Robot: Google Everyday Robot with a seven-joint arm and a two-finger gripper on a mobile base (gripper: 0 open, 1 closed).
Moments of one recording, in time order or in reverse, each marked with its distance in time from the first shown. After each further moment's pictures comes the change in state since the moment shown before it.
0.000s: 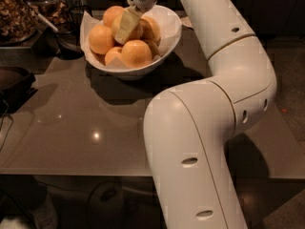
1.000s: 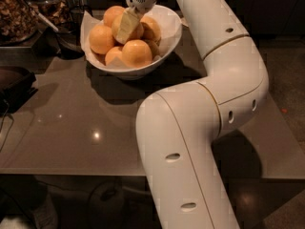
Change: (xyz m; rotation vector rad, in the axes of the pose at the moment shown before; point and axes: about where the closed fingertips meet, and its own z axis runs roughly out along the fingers) arm -0.007 0.002 0.006 -0.018 0.006 -0.017
